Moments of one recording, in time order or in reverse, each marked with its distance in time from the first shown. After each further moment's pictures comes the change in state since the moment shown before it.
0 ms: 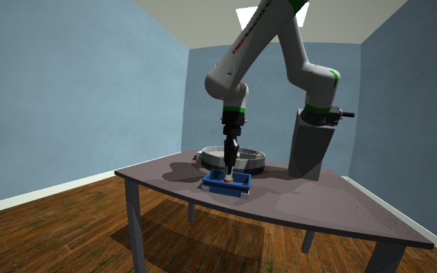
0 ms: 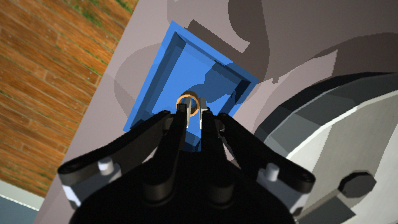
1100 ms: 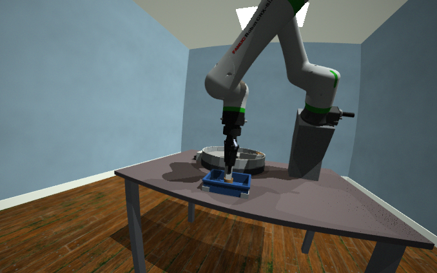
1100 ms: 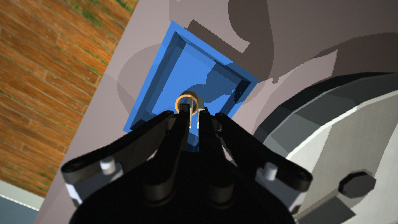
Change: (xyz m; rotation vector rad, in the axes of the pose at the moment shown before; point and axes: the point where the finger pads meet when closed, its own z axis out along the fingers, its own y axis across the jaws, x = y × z) arm 0.000 0.000 0.000 0.000 0.000 0.000
